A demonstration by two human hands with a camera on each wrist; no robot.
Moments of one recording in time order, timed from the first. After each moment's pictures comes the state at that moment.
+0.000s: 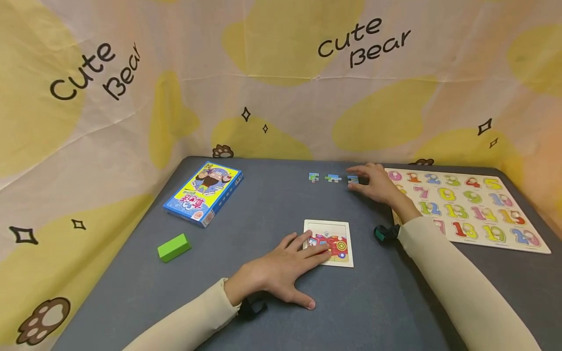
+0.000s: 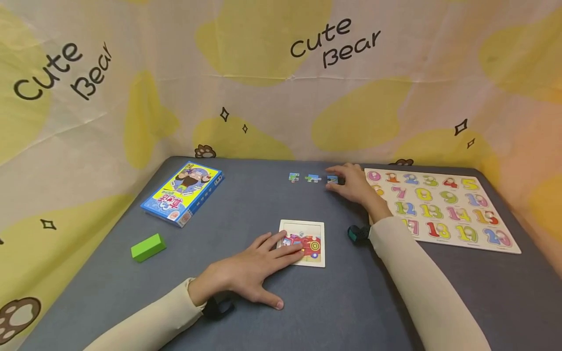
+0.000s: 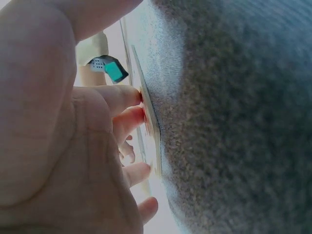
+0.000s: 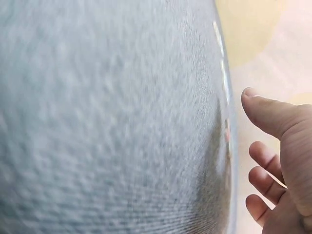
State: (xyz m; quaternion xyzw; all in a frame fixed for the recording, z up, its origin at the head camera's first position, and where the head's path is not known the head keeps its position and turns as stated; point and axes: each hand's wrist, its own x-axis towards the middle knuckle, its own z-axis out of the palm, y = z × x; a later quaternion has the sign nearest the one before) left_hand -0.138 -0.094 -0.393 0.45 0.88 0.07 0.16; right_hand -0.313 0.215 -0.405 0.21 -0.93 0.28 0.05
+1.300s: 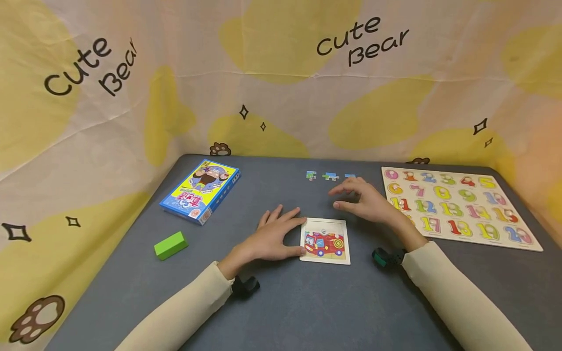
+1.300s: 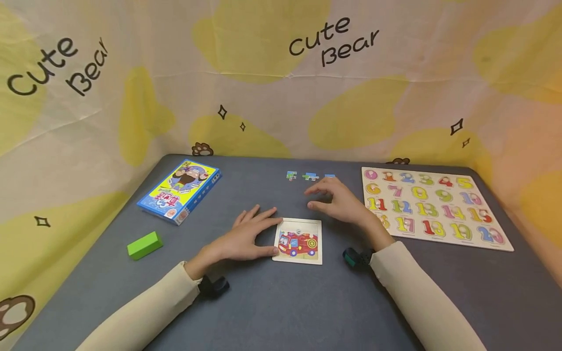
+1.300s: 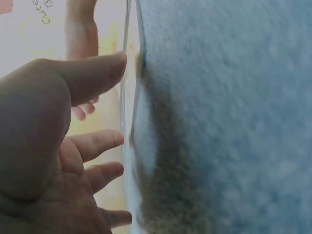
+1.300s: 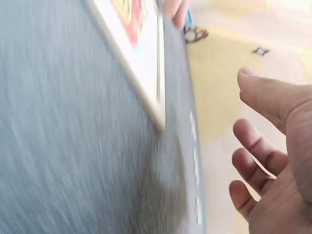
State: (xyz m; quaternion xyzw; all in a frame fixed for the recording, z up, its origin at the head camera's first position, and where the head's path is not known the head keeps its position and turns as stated) left_hand -0.182 -0.113 -0.400 0.28 0.92 0.23 0.13; right_hand -0.251 0.184 -0.391 0.30 -0.88 0.37 0.01
